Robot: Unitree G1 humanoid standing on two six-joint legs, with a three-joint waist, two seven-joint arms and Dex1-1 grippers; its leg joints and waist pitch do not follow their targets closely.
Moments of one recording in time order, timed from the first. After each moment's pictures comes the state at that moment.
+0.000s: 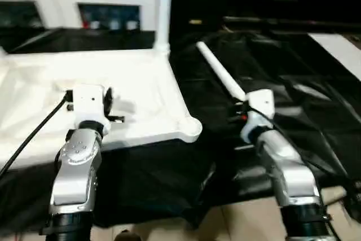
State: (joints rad) left arm -0.22 0.13 0.16 -0.07 0.05 0.31 -0.06; right arm -0.29 -0.07 -0.02 0.07 0.05 0.34 0.28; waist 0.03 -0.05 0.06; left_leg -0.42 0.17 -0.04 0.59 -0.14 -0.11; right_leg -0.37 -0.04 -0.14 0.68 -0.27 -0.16
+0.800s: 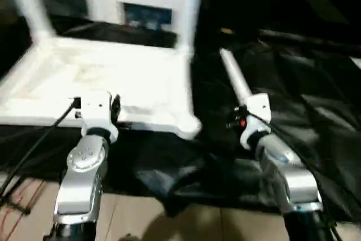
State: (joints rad) left arm -0.16 0.11 0.12 -0.16 0.02 0.38 -0.06; right arm -0.25 -0.09 0.01 0.02 0.06 0.40 0.29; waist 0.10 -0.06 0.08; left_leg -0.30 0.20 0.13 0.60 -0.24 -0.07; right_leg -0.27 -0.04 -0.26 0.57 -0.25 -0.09
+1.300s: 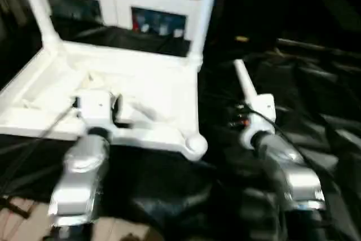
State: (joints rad) left arm -0.15 0.15 0.12 -0.16 -0.01 0.41 -0.10; right arm -0.30 -0.06 0.00 0.01 0.13 0.50 0.27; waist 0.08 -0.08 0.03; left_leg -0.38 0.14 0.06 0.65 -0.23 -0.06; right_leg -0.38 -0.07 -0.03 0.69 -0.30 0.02
